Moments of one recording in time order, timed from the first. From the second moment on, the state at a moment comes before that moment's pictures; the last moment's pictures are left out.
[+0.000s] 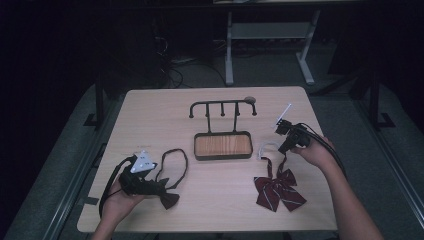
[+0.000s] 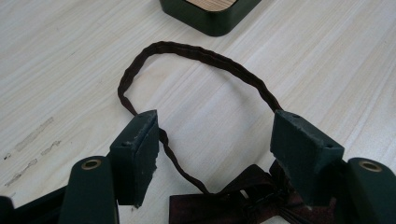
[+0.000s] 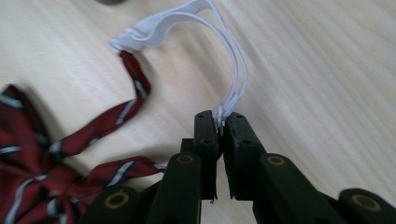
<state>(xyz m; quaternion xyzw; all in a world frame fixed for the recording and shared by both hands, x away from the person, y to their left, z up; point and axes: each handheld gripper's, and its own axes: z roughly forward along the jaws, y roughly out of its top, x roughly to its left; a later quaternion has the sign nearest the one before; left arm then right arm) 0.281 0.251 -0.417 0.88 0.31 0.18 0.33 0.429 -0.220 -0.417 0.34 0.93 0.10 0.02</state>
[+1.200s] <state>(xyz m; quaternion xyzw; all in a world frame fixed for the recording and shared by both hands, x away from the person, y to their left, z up) 0.281 0.250 -0.416 0.88 0.31 0.18 0.33 0.397 -0.221 -0.359 0.29 0.94 0.17 0.00</state>
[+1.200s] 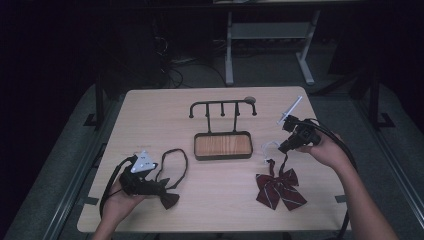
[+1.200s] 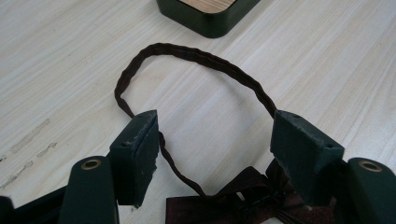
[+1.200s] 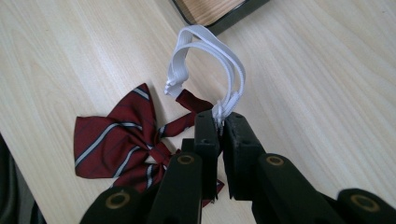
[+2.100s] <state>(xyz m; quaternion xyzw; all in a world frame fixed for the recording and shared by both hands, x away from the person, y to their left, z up) 0.282 0.250 -0.417 0.87 0.31 0.18 0.33 0.388 -0.217 -0.321 0.26 0.95 0.19 0.01</state>
